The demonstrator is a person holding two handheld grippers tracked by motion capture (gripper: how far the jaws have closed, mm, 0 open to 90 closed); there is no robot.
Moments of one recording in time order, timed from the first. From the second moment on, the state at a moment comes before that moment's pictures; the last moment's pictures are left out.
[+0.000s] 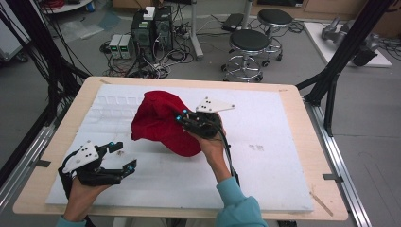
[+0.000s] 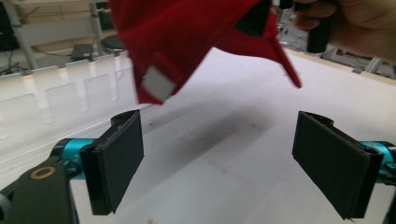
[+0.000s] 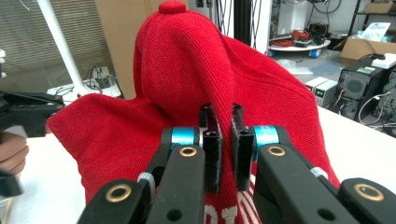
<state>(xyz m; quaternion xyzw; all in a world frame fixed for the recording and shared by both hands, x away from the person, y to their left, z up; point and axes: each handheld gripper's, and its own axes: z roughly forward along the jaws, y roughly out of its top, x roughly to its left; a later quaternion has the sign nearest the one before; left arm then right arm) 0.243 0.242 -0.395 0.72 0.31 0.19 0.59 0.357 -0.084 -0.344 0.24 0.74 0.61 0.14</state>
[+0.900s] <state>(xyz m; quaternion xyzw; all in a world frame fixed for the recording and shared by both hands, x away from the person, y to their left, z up) 0.263 0.157 -0.401 0.70 0.33 0.09 0.63 0.349 -0.066 -0.339 0.22 0.74 0.62 0.13</state>
